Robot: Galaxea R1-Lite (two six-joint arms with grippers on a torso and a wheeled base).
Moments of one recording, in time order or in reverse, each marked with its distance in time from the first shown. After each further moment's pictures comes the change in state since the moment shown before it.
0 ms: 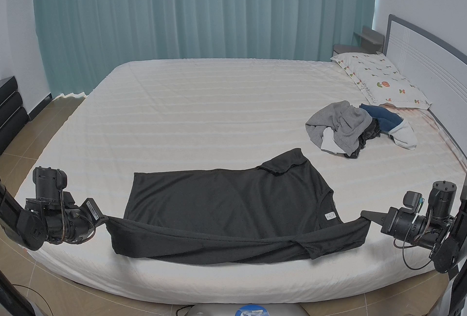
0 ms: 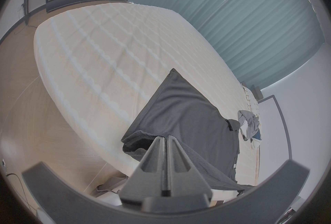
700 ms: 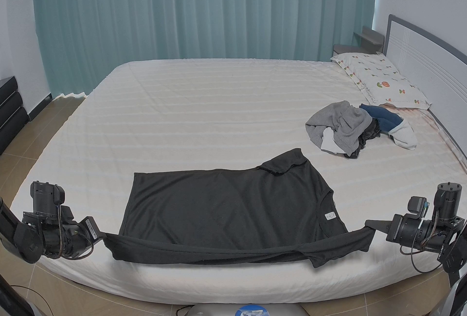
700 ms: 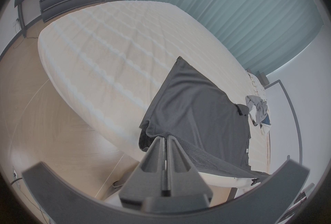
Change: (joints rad) left arm 0.006 -0.023 0.084 0.002 0.012 0.100; right arm -0.003 -0.135 -0.003 0.225 -0.002 -0.052
